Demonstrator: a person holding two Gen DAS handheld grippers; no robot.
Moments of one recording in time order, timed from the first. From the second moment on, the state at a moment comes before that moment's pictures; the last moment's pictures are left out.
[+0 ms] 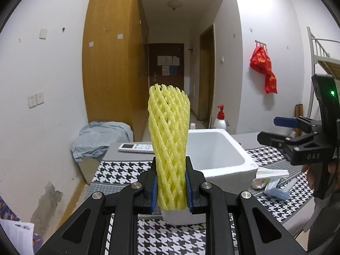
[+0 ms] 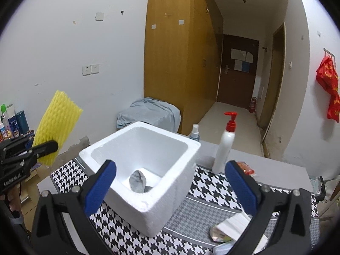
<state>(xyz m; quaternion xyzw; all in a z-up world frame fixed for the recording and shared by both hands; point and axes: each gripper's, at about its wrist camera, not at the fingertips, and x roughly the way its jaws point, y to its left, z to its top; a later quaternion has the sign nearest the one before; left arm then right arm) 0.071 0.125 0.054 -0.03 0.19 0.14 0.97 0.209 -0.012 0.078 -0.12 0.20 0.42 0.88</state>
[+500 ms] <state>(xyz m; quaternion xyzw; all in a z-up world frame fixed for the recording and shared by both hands) 0.106 0.118 0.070 -0.02 0.20 0.08 0.98 0.205 -0.050 0.068 -0.10 0.20 0.39 0.89</state>
